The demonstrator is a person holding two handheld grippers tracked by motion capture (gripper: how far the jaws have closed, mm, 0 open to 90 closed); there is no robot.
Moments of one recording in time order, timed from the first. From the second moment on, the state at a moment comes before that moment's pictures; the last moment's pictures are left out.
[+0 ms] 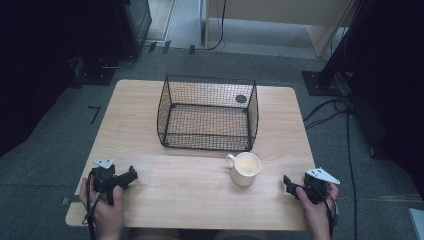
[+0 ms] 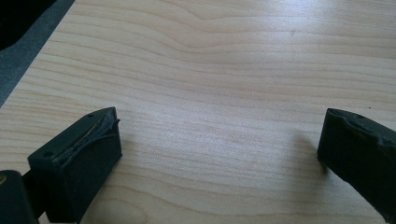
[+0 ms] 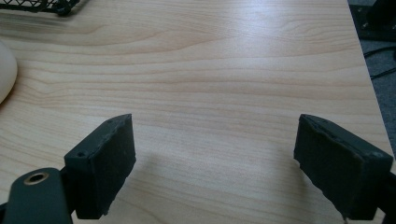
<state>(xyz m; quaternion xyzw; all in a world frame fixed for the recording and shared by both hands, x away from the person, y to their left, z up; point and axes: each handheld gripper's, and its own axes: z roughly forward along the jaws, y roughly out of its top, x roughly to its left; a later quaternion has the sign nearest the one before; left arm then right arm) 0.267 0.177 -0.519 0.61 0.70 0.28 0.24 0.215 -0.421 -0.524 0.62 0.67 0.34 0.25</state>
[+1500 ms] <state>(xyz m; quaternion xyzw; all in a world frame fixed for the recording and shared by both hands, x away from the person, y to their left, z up) 0.267 0.177 -0.519 0.61 0.70 0.28 0.24 0.212 -0.349 -0.475 0.54 0.70 0.41 0.22</state>
